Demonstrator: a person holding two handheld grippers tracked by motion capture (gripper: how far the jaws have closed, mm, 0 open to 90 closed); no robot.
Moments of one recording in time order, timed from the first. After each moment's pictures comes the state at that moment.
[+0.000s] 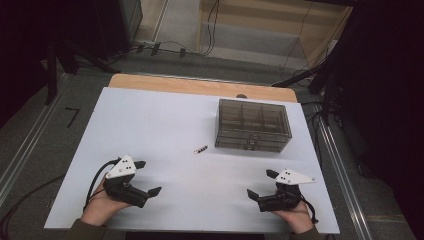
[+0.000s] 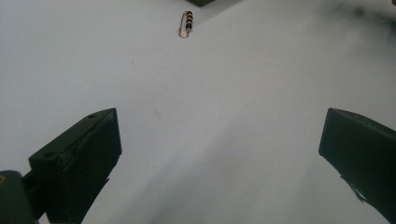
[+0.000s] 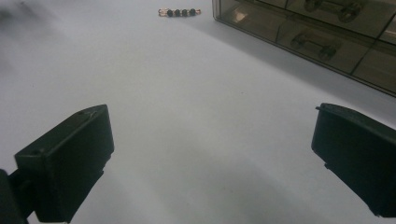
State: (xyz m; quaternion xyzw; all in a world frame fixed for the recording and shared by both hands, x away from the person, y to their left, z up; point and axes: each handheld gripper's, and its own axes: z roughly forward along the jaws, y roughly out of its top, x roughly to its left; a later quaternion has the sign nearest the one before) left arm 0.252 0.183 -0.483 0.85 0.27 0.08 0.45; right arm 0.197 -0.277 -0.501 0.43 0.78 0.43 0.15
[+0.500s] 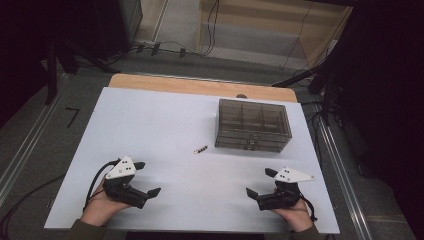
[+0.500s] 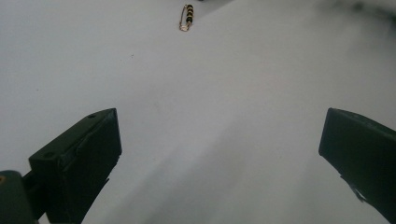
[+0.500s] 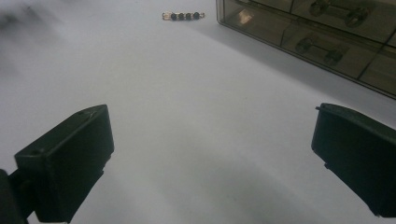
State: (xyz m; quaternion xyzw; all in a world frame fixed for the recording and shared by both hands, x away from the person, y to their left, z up) left arm 0.251 0.185 -0.485 0.85 0.28 0.07 0.45; right arm 0.201 -0.276 -0.499 0.42 0.78 0.44 0.14
